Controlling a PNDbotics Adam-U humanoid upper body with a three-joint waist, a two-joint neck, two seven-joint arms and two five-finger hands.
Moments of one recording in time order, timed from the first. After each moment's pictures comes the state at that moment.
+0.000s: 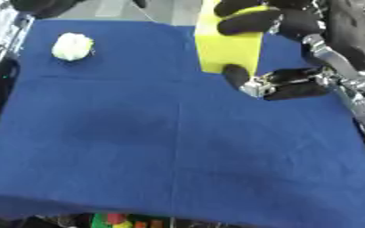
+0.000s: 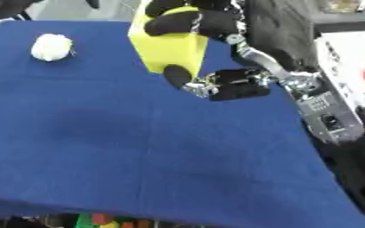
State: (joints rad) left arm -0.74 0.66 -0.07 -1.65 0.35 -0.11 -0.64; right arm -0.79 -0.47 0.37 -1.82 0.65 -0.69 -0.14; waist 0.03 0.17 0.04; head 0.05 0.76
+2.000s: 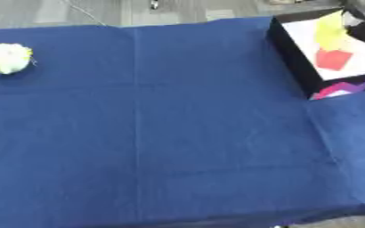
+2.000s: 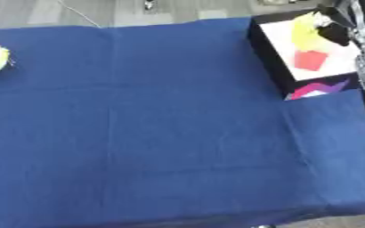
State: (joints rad) left arm -0.30 0.60 0.24 -1.85 0.32 -0.01 -0.38; right arm -0.79 -0.74 -0.14 -0.88 0.74 -0.33 -0.28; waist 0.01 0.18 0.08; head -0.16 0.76
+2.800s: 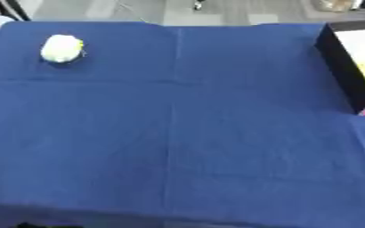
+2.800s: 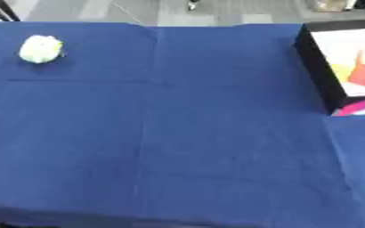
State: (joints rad) left arm -0.45 0.73 0.24 -1.56 0.00 -0.04 -0.21; right arm -0.58 -0.73 -0.13 -1.62 0.51 -0.34 -0.30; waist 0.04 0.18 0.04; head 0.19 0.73
